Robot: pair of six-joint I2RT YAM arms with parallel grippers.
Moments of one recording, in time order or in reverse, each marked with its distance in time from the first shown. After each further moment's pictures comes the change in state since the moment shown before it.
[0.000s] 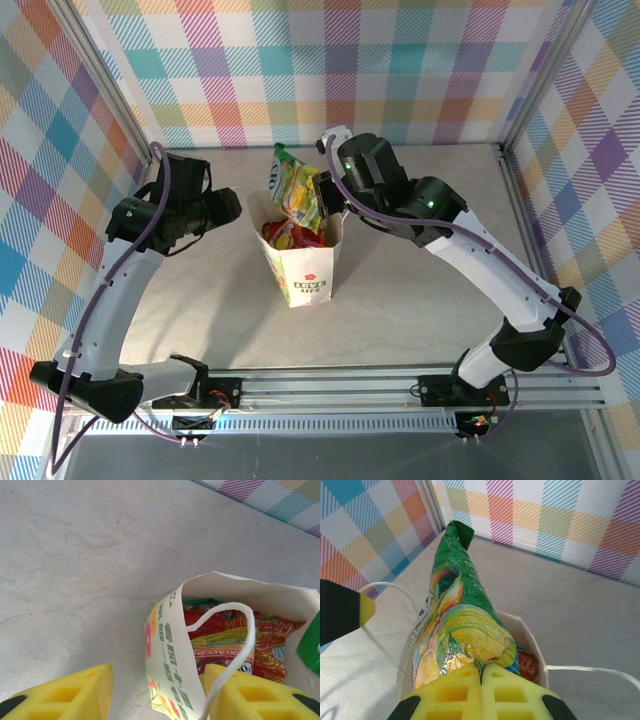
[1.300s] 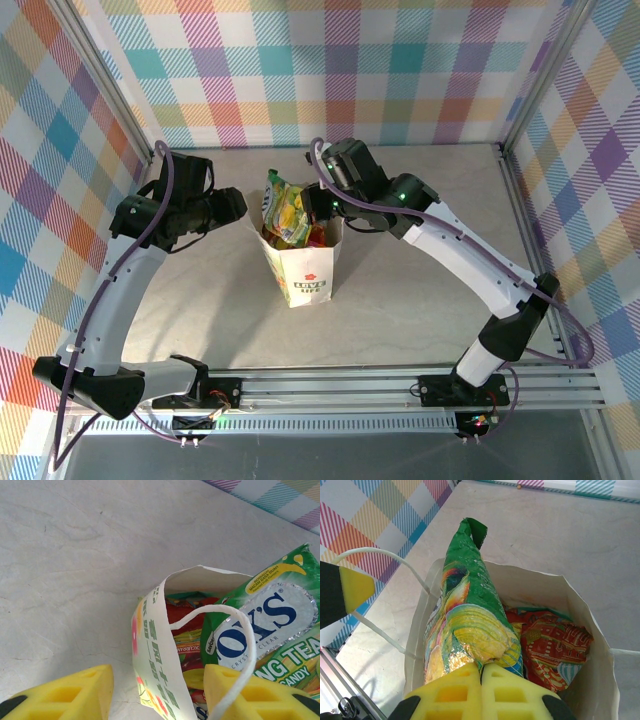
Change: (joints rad) left arm 0.003 0.015 -0.006 0.021 0.064 0.000; right arm -0.063 0.078 -0.065 0.014 -0.203 0.124
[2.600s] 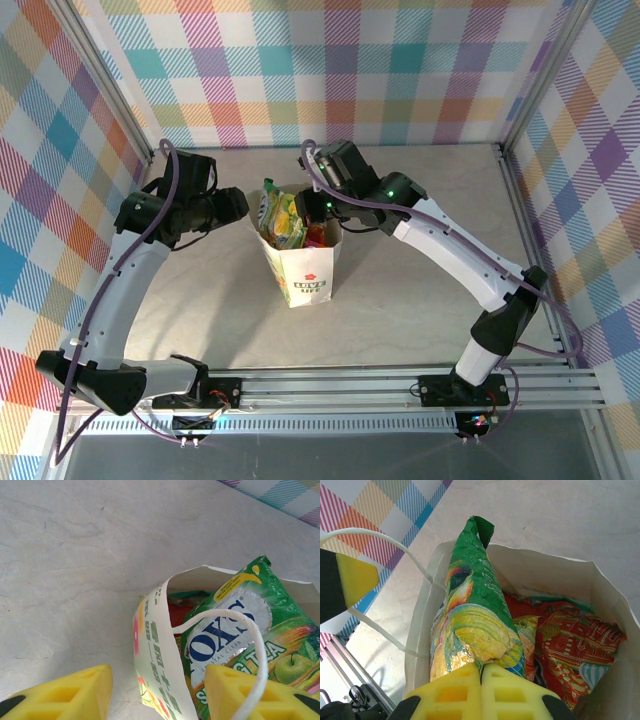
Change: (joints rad) left arm 0.000 0.023 0.001 0.000 0.000 0.001; right arm -0.002 0.050 0.001 0.002 -0.079 0.017
